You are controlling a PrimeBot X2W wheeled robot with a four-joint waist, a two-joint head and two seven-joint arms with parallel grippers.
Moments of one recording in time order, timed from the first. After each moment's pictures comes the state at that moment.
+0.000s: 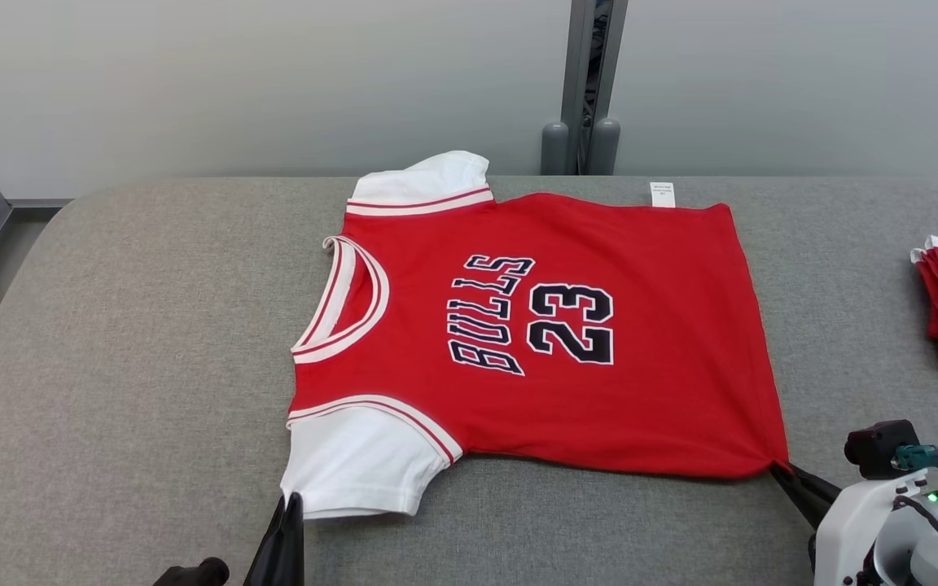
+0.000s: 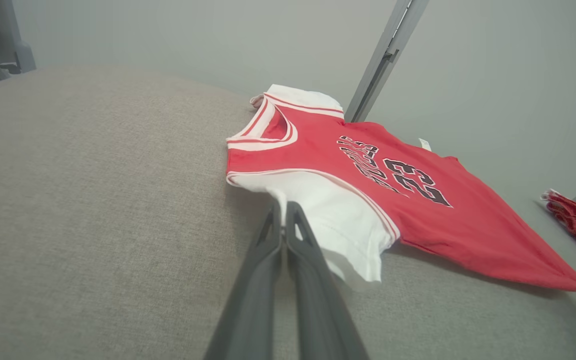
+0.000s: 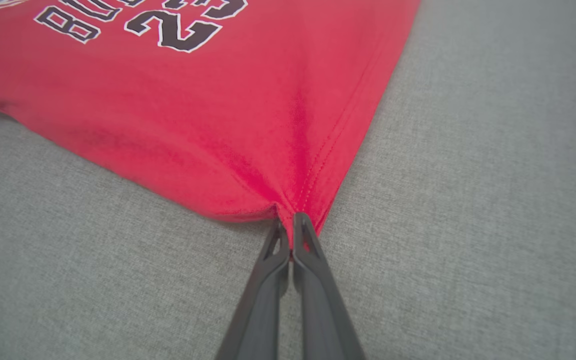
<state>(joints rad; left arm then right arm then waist) 0.14 0.10 -0.29 0.16 -0.53 0.12 -0.26 -0.51 -0.56 1.13 0.73 1.05 0.13 -0.19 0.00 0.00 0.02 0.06</state>
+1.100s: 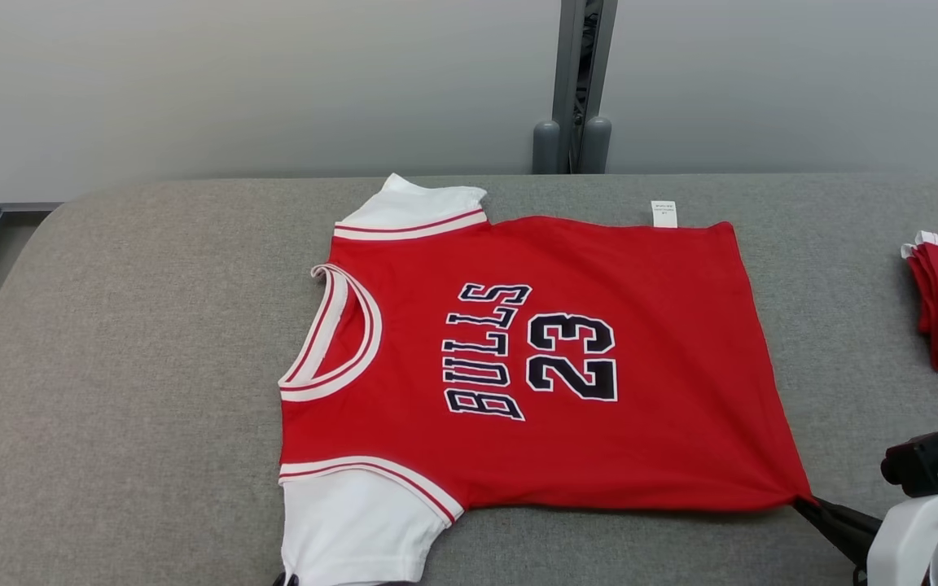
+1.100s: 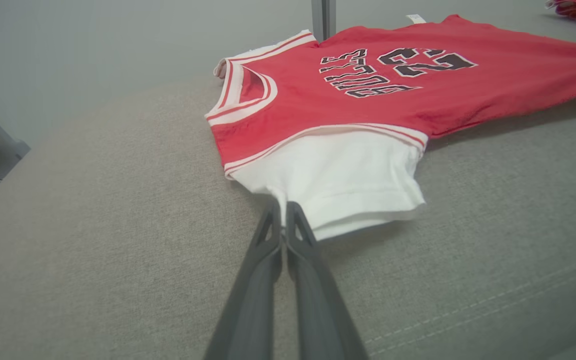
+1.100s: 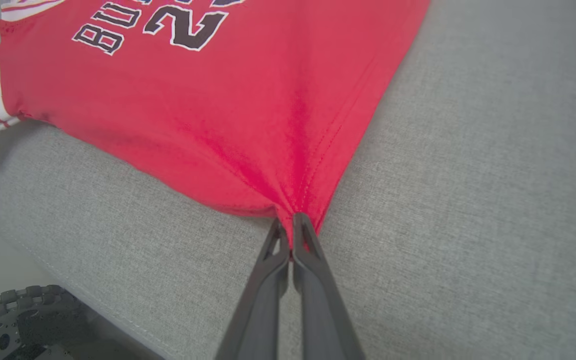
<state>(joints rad) 0.26 0.25 -0.35 0.14 -0.15 0.11 -0.26 -0.41 -0.76 1.09 0.40 1.11 0.13 -0.03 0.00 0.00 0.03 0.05</state>
